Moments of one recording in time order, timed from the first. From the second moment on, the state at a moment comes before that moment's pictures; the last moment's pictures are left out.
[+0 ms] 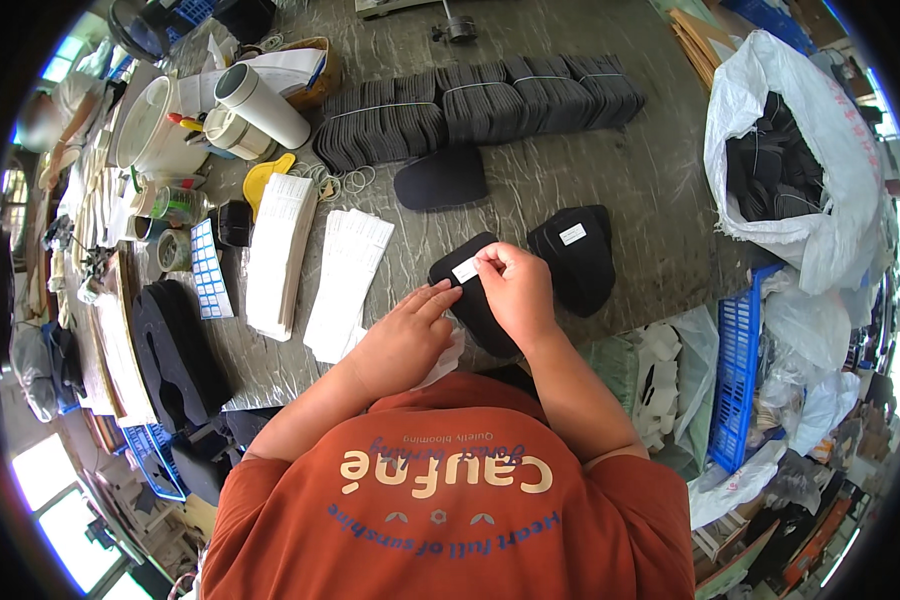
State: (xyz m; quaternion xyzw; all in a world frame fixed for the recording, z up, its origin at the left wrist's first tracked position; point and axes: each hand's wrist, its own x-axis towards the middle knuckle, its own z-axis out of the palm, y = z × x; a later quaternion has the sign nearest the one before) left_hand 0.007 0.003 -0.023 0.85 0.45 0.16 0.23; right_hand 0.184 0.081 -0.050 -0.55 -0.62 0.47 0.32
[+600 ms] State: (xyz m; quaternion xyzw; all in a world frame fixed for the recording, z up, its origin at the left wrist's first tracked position) left_hand 0.014 0.015 -0.020 0.86 0.46 0.12 0.17; right_hand 0.178 0.087 -0.040 -0.63 -0.67 0.33 0.23
